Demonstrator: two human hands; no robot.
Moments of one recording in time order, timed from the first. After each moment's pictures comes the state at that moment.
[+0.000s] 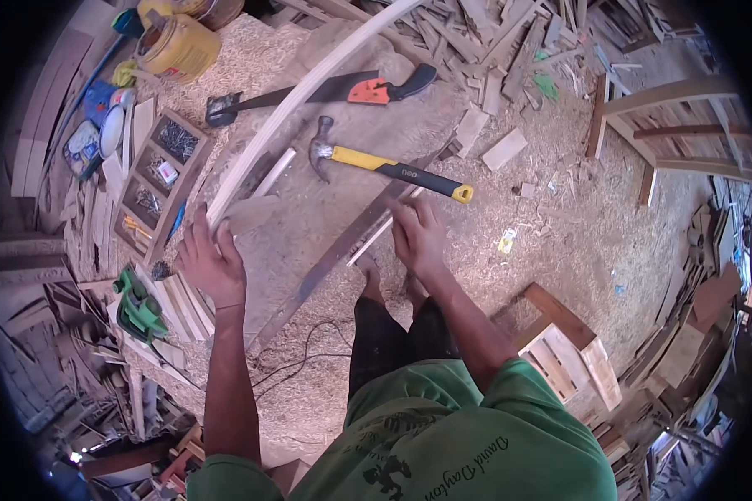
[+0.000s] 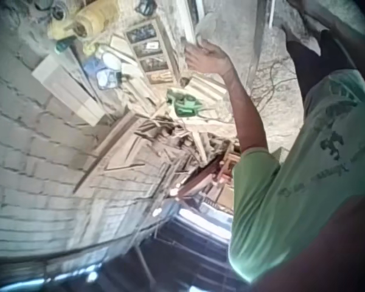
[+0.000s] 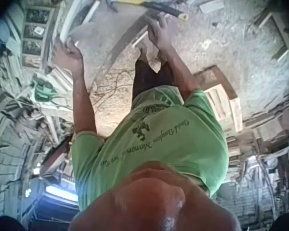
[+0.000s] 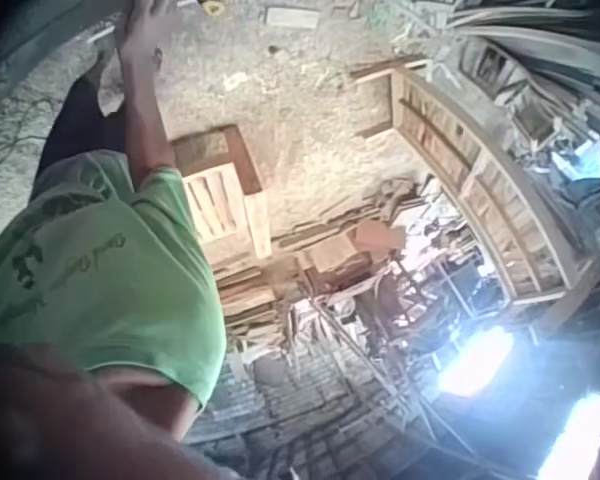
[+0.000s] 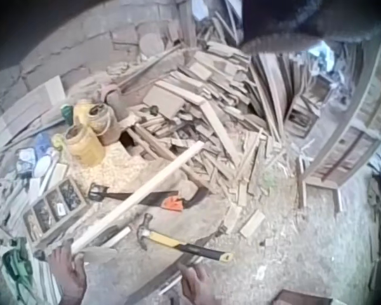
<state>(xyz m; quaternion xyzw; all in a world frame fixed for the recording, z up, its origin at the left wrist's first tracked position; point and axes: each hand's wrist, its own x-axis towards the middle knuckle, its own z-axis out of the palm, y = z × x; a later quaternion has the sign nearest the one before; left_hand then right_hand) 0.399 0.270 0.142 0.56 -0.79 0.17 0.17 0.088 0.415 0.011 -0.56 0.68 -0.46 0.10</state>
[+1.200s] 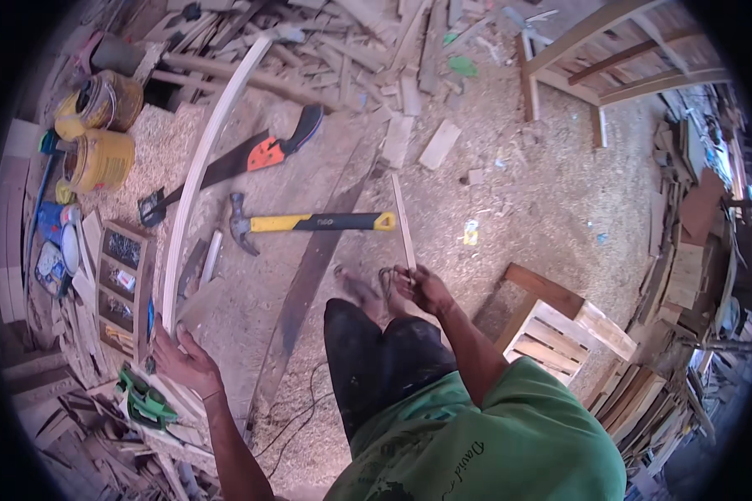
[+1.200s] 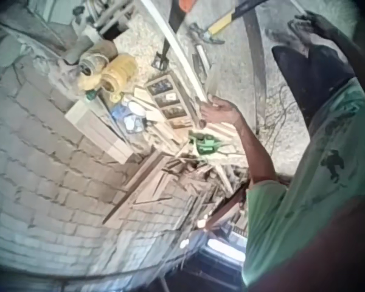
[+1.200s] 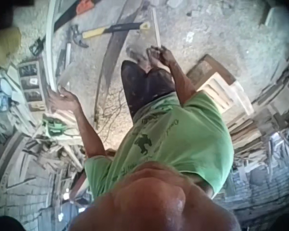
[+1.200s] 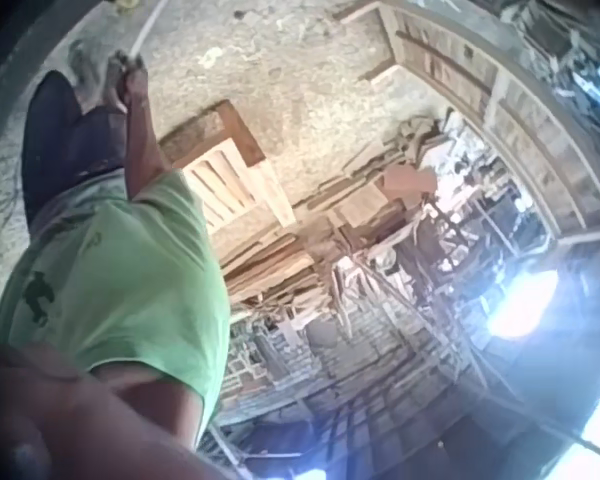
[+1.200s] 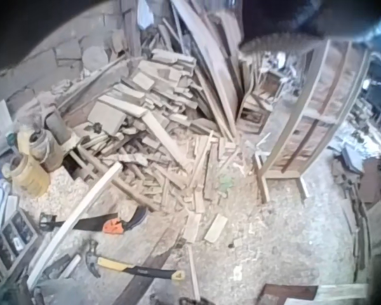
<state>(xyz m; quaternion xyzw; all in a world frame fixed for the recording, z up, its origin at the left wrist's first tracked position) 0.383 0.289 0.152 0.61 -0.78 0.11 0.11 0.025 0.588 -0.180 0.21 0.35 -0.64 0.65</state>
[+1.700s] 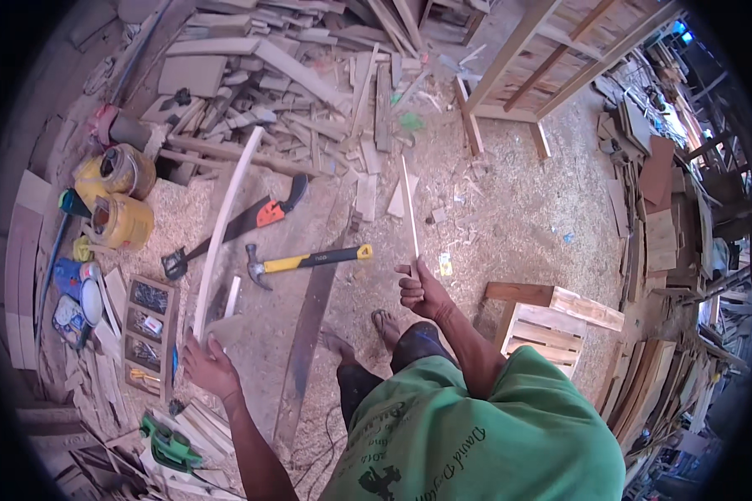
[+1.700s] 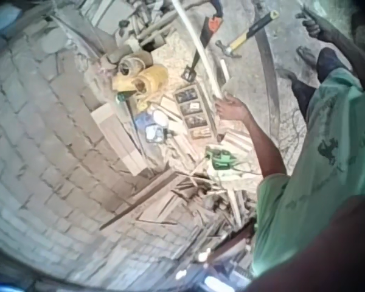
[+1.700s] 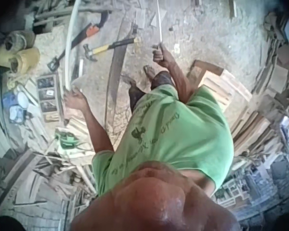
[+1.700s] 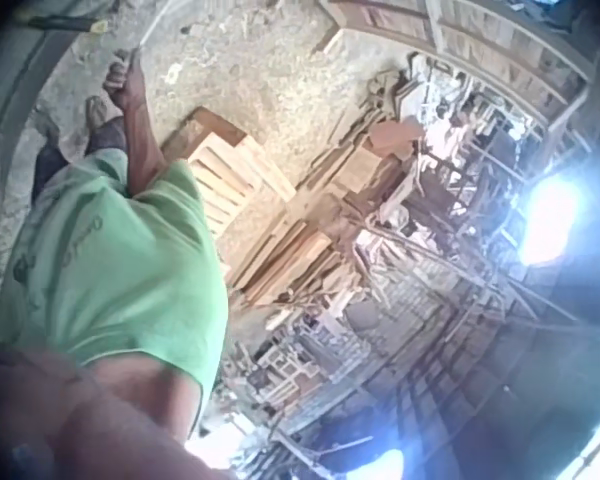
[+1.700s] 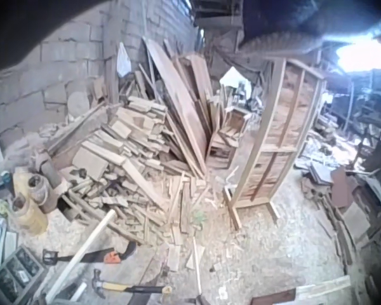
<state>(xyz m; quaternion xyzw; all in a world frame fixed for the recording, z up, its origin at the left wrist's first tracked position) 0.399 0.258 0.155 0.60 -0.78 0.10 0.14 -0.013 0.564 0.011 0.19 0.23 -0.71 0.64</state>
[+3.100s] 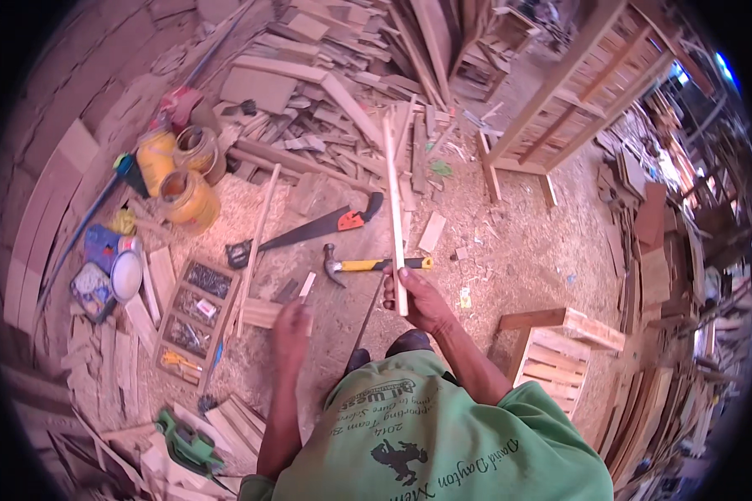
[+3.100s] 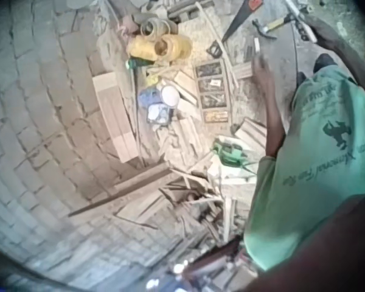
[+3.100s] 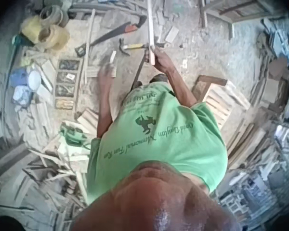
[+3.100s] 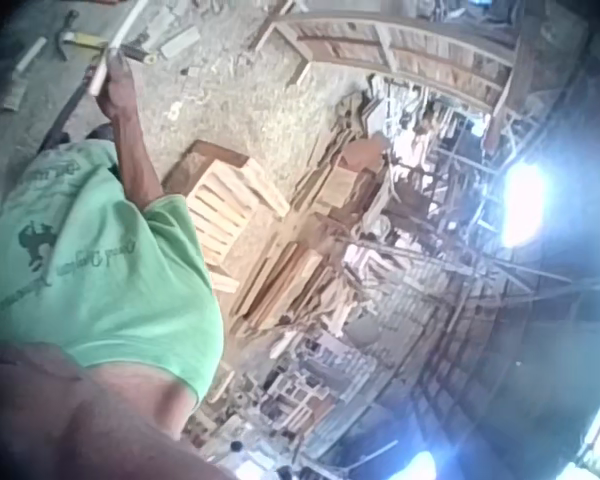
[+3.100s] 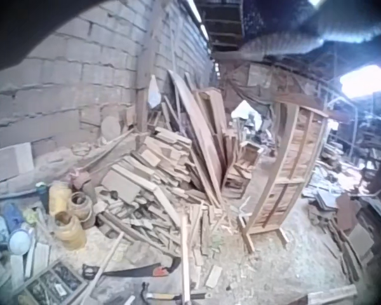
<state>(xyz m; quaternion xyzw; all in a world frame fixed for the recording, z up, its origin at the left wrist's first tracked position) 0.424 0.207 0.171 0.43 -0.69 -0.56 0.16 0.158 0.395 0.192 -0.06 0.38 -0.72 0.57</state>
